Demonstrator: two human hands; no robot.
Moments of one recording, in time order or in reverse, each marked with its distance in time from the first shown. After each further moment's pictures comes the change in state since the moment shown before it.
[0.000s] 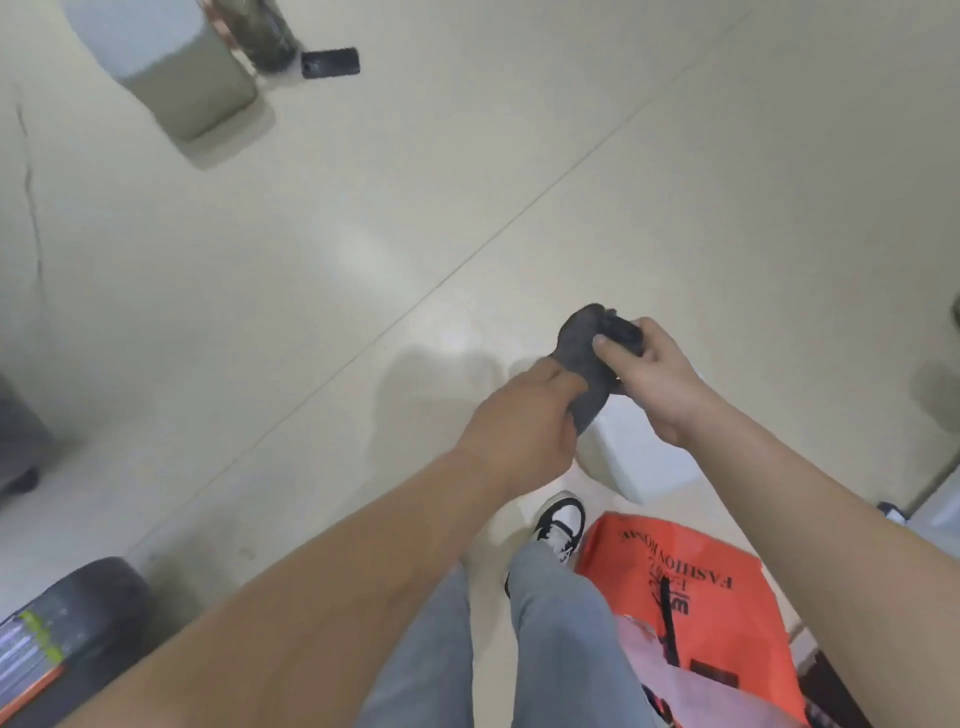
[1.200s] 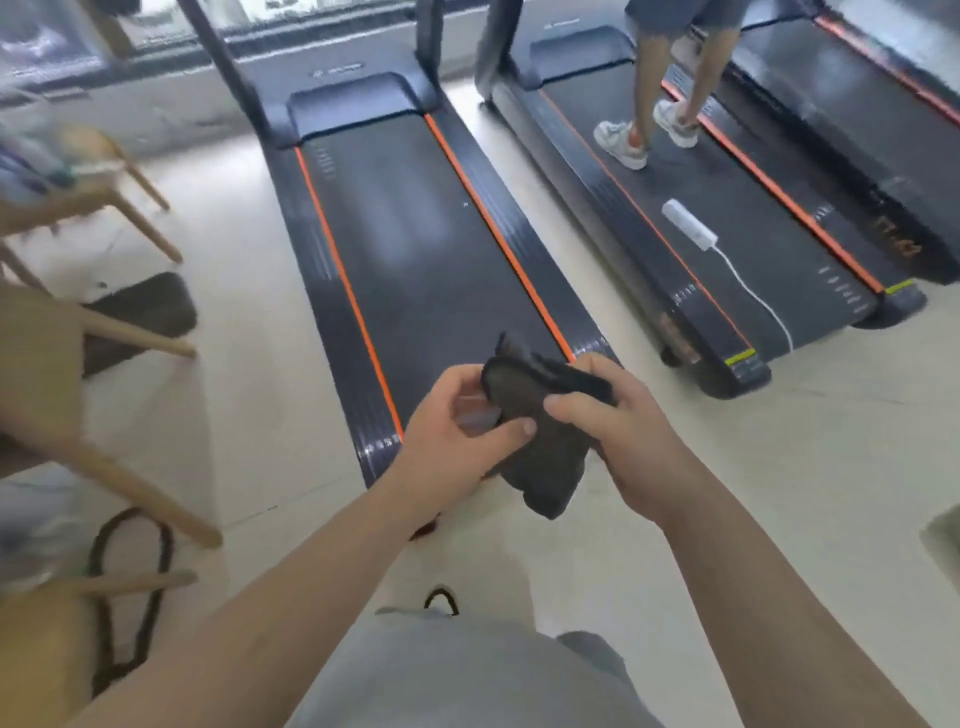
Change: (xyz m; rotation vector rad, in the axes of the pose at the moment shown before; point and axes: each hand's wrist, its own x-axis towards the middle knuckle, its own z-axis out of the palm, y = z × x) left_hand -0.832 0.075 0.041 -1.040 2.104 -0.887; right_hand -0.740 0.048 0.480 -0.972 -1.797 -0.324
